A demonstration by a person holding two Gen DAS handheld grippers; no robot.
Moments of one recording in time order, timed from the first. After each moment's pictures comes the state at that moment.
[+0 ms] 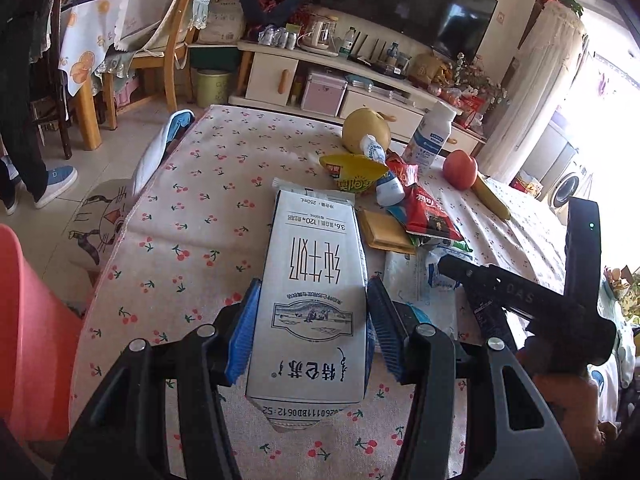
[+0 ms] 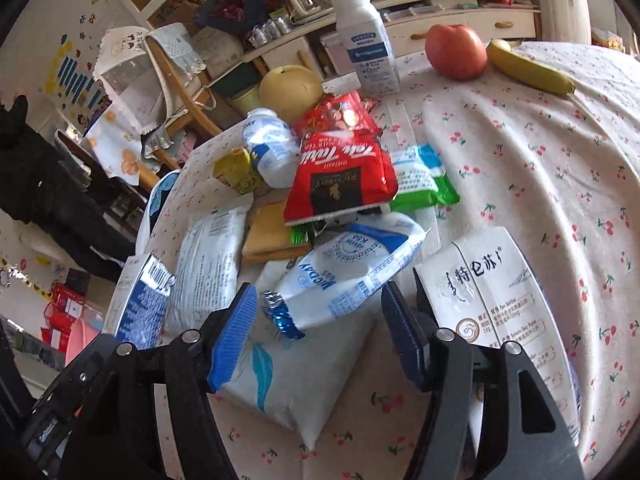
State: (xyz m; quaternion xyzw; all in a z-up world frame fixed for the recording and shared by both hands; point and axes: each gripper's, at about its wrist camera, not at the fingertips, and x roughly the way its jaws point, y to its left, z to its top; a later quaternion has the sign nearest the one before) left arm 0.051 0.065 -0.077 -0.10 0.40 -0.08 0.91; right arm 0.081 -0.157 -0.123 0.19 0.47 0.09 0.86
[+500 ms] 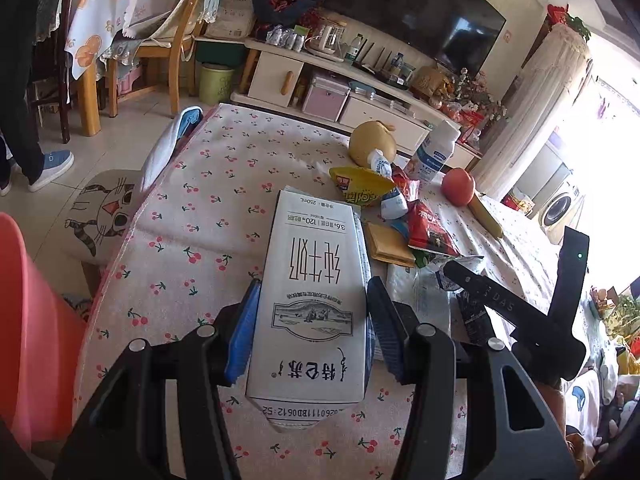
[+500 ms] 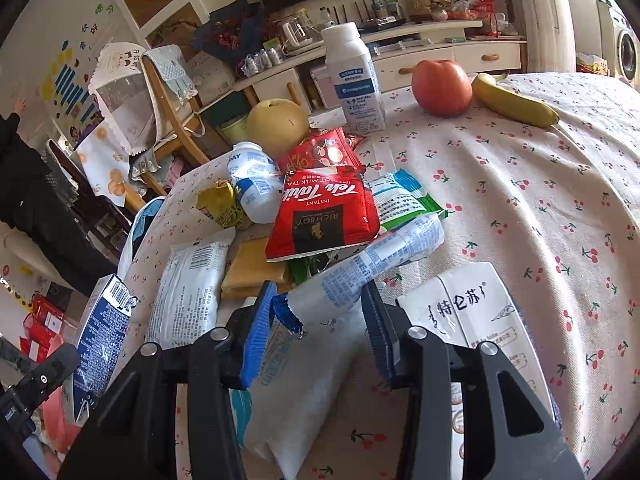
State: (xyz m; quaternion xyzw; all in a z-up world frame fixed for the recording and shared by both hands) left arm 0.053 0.089 -0.072 -0.14 0.40 -0.09 0.90; right arm 0.076 -0.165 -0.119 0.18 0.42 0.06 0.89
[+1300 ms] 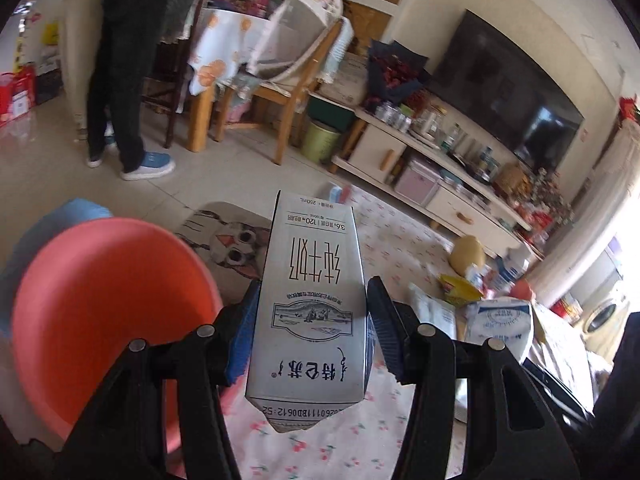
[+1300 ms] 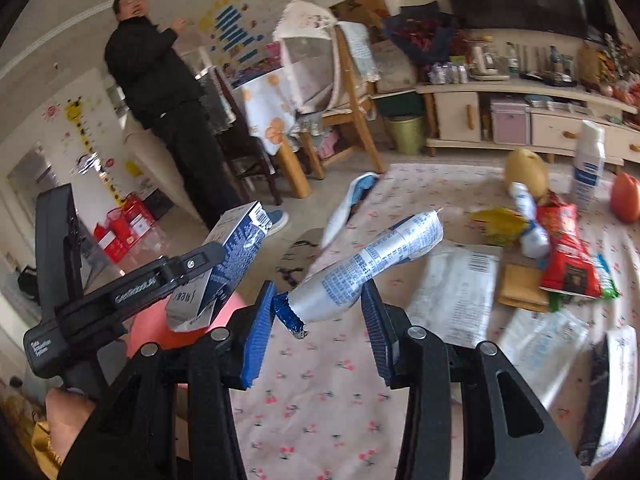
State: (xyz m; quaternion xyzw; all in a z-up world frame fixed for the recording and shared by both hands) left arm -0.003 0.220 -0.023 -0.22 0.30 0.13 0.92; right arm 0.016 0.016 -0.020 0.07 0.36 0.35 0.86
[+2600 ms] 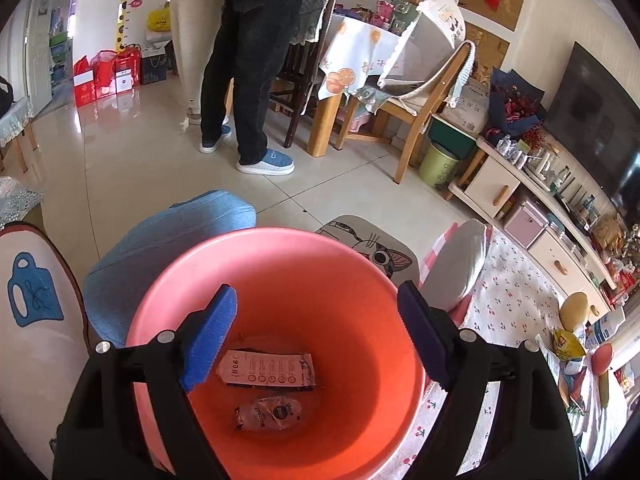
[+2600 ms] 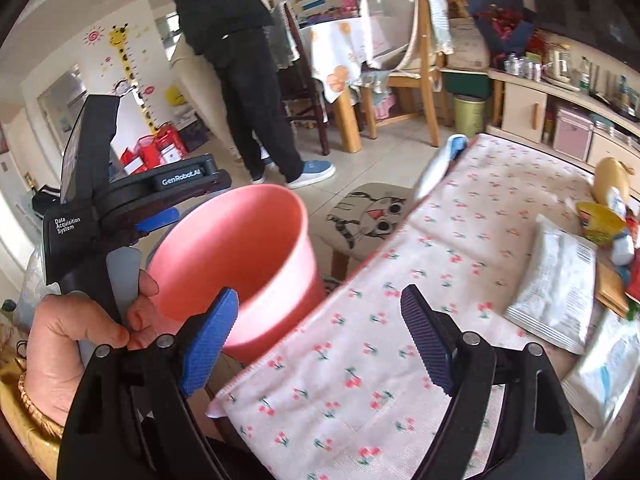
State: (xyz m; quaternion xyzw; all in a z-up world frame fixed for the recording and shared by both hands) left arm -0.028 0.314 -0.046 -0.24 0.31 0.29 0.87; right arm -0.016 0.107 -0.065 -0.02 0.39 0.40 0.83
